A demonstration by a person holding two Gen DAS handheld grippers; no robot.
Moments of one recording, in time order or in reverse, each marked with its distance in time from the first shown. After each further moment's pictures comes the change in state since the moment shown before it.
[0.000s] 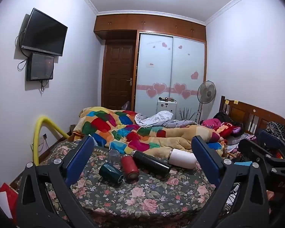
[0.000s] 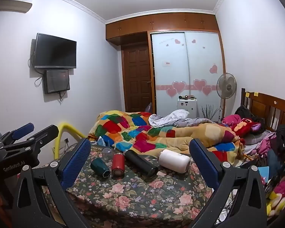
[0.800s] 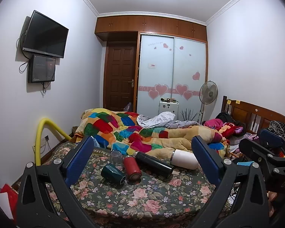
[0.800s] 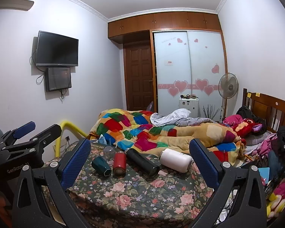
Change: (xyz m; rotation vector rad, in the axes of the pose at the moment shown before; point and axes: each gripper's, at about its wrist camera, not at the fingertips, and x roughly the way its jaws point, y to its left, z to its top) left arm 0.001 -0.002 -0.005 0.000 -0.026 0.013; right arm 0.001 0.002 -0.001 -0.004 0.025 0.002
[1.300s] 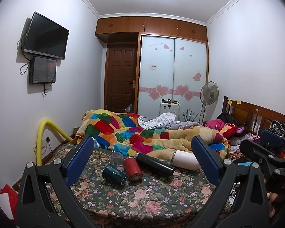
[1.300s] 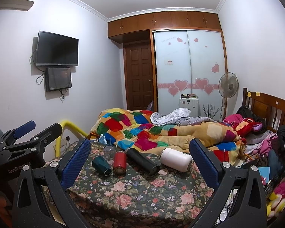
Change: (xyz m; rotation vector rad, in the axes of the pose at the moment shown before) left arm 0.002 0.003 0.000 -0.002 -0.009 0.006; right arm 0.001 0.000 0.001 -0.001 0.006 0.002
